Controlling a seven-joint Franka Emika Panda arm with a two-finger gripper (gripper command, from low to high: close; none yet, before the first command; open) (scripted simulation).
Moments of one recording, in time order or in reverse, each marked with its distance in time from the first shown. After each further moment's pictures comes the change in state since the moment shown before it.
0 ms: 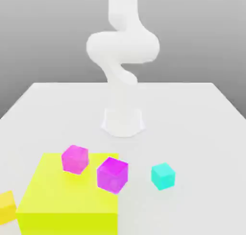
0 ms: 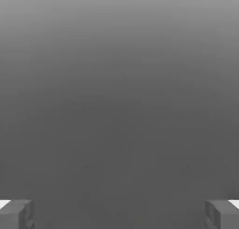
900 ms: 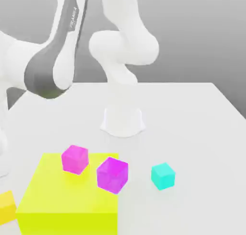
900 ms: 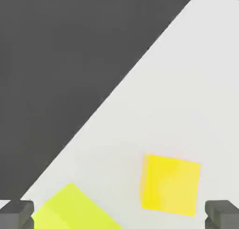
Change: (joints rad) arm -0.387 0.983 -0.138 0.006 0.063 0.291 0.302
